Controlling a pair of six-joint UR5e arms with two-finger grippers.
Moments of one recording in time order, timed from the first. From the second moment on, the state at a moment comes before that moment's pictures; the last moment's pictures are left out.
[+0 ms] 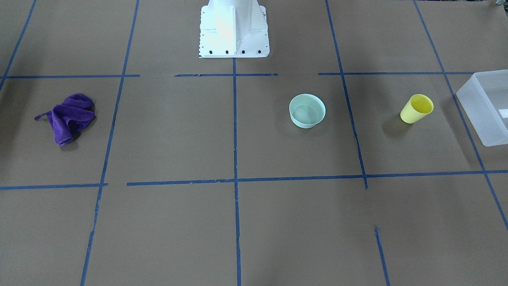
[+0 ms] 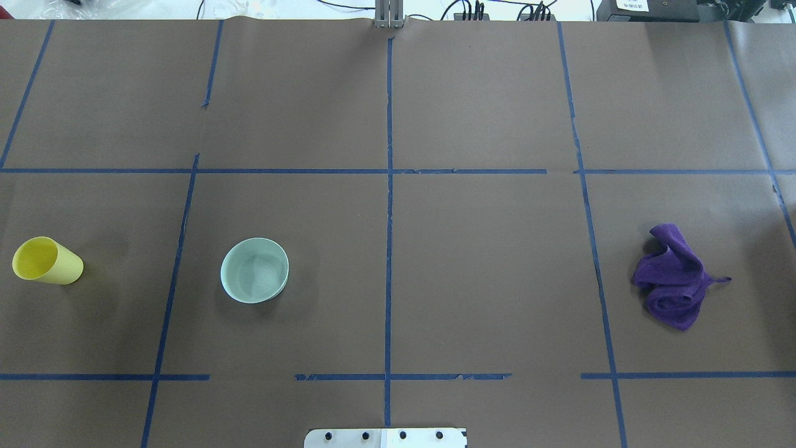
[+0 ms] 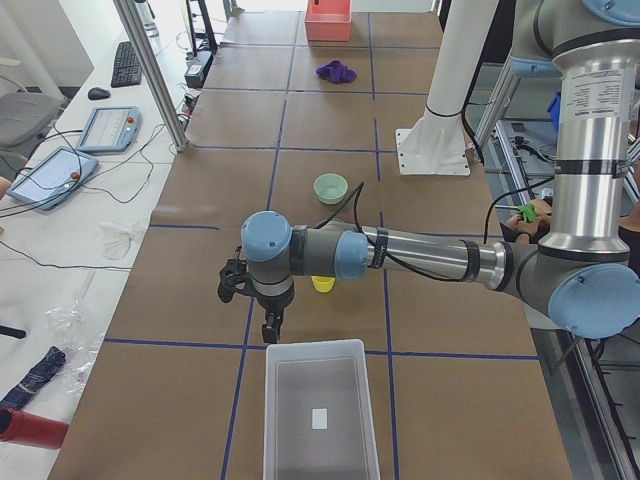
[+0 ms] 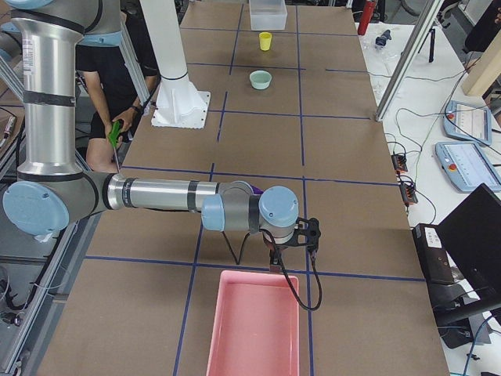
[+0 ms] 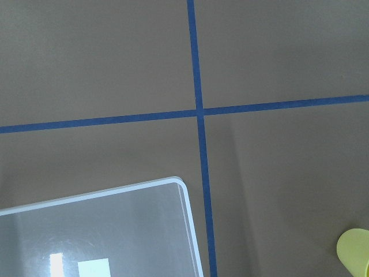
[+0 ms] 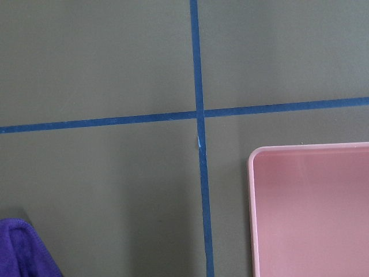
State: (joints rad) left arm -1.58 -1.54 -1.73 -1.50 -2.34 0.06; right arm 1.62 -1.65 1.65 -1.52 2.45 0.09
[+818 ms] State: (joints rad) left arm -1.54 -1.54 -1.80 -1.52 -2.35 0.00; right arm 1.62 -1.64 1.66 -1.52 2.46 0.10
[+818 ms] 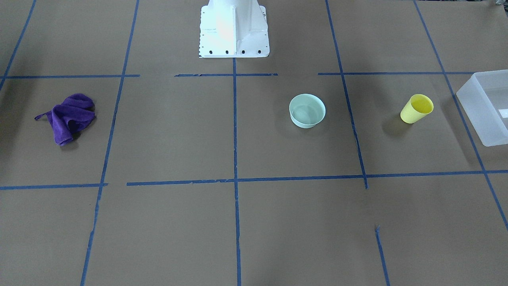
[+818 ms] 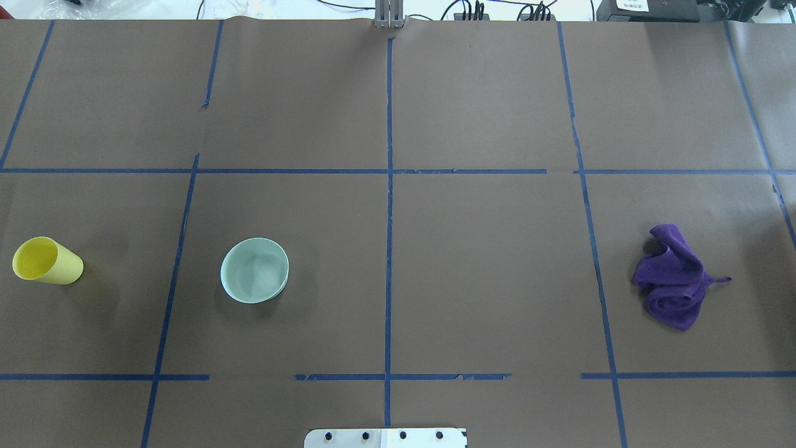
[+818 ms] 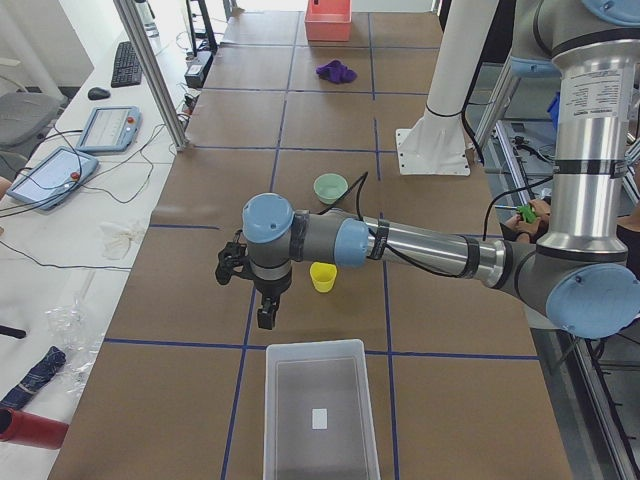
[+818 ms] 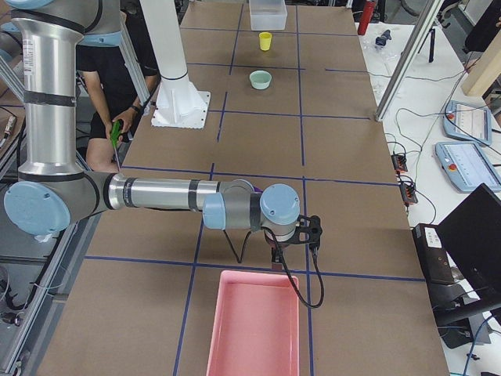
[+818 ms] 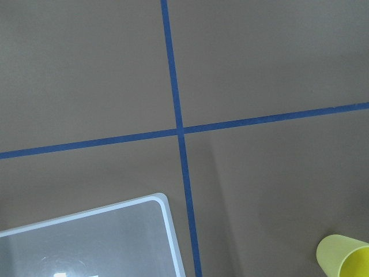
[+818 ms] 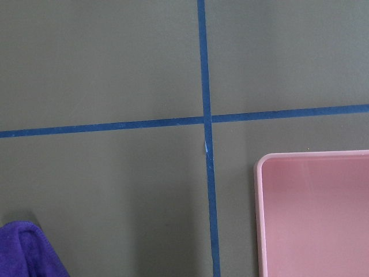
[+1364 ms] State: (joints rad) left arm -1.37 -1.44 -1.83 -1.79 -2.36 -0.33; right arm 1.62 -1.64 1.68 -1.52 2.45 0.10
